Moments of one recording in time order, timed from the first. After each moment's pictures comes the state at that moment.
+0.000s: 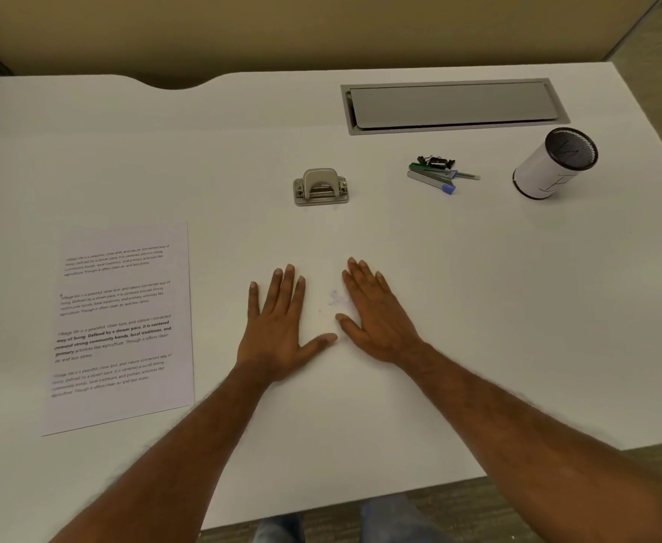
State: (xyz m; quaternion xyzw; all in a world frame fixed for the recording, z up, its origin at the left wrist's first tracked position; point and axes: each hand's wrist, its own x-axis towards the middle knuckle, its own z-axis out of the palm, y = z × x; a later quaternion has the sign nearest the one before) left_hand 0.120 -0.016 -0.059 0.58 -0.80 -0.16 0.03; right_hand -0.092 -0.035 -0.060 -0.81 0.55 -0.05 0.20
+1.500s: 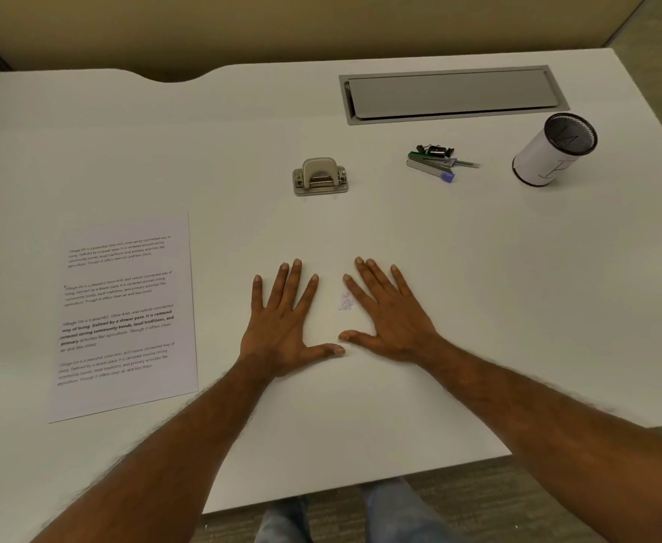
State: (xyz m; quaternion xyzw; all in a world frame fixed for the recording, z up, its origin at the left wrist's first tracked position) left_hand 0.118 -0.006 -0.050 0.55 -0.82 -0.13 -0.03; right_hand -0.112 -0.016 -0.053 -0.84 0.52 0.05 0.11
